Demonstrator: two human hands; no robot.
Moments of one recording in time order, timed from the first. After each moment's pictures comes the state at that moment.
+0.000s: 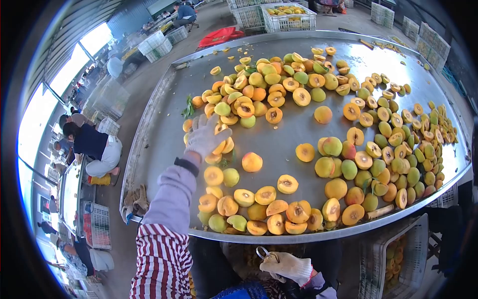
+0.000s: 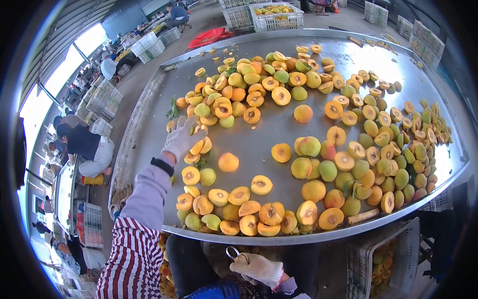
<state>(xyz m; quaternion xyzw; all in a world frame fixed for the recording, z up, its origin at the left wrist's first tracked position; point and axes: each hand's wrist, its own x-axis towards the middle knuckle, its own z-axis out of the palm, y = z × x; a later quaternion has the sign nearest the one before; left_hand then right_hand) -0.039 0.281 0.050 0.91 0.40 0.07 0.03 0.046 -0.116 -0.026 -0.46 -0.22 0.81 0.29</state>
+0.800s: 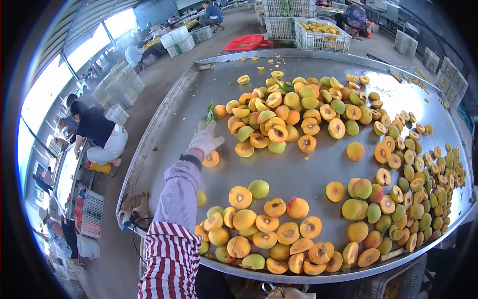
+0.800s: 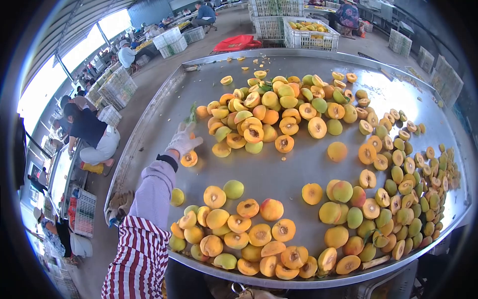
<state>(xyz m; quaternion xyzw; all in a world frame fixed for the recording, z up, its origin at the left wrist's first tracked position) -0.107 0.428 -0.015 0.85 0.50 0.12 0.05 0.036 -0.084 -0.006 -0.49 -0.25 0.78 0.30</state>
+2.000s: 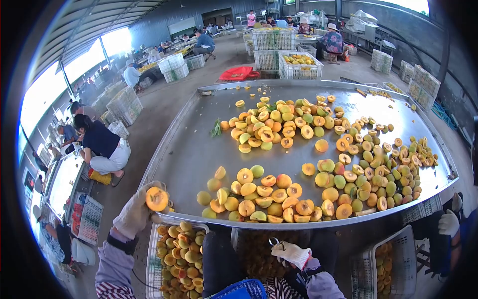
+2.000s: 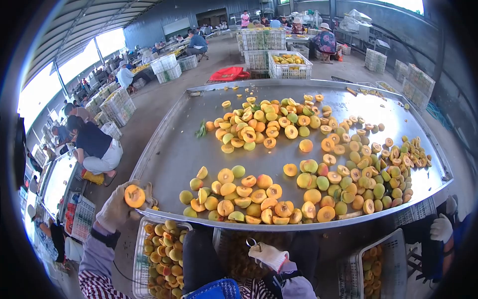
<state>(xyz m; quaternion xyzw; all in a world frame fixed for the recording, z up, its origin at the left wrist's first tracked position) -0.362 0.074 0.207 0.53 0.35 0.32 0.70 0.009 -0.135 -0.020 -0.60 -0.32 0.68 0.28</state>
